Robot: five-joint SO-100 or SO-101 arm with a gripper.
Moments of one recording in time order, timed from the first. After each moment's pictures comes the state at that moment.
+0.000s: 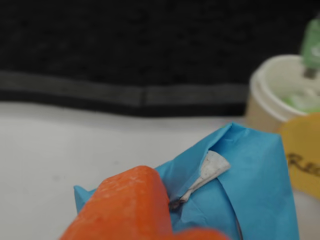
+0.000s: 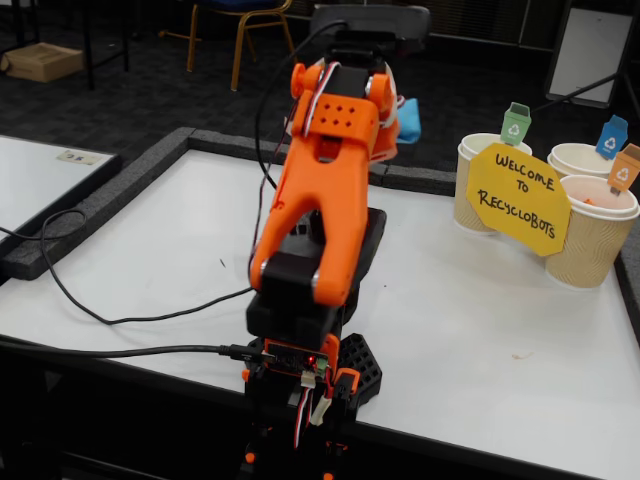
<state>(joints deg) 1.8 186.0 146.2 75.8 -26.7</state>
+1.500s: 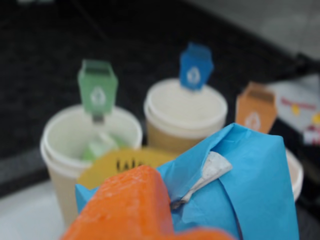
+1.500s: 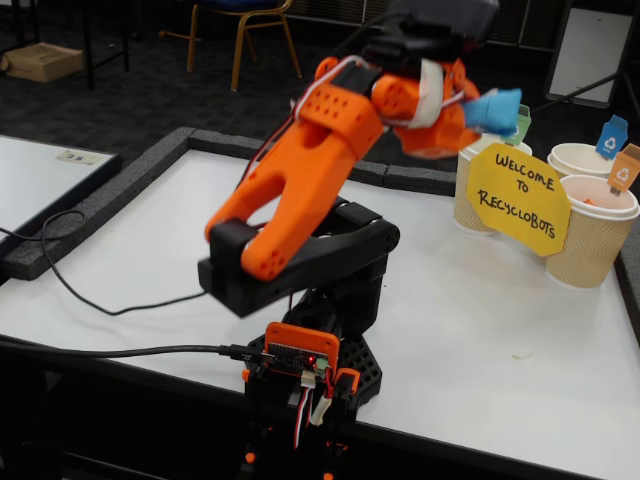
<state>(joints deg) 29.3 177.8 140.8 62.8 -25.6</state>
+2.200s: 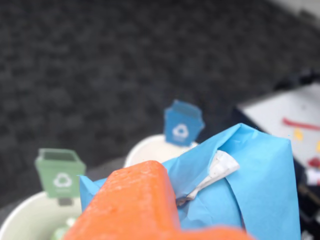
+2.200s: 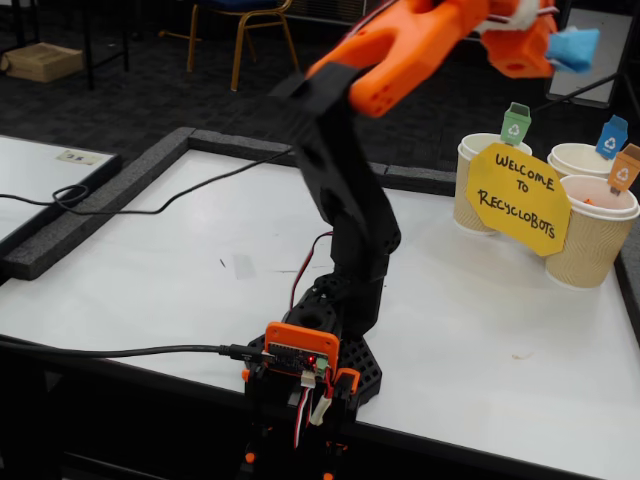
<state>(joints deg) 32.3 114.7 89.6 59.7 -22.9</state>
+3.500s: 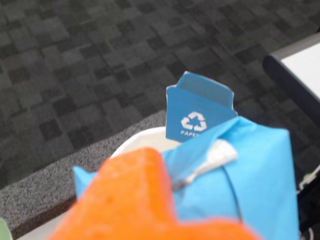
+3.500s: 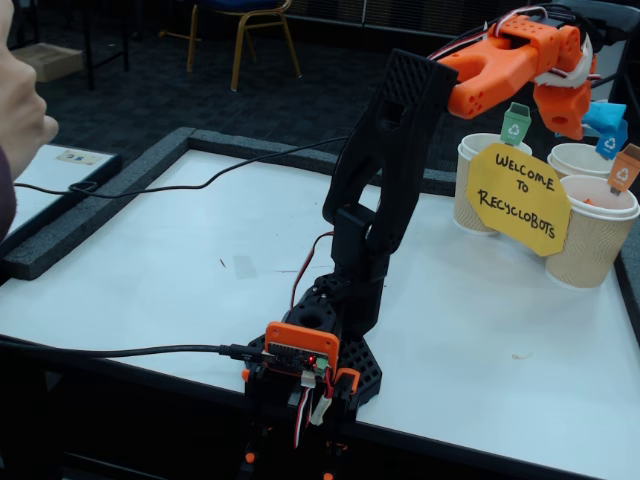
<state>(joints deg) 32.5 69.0 55.8 57.8 -22.9</state>
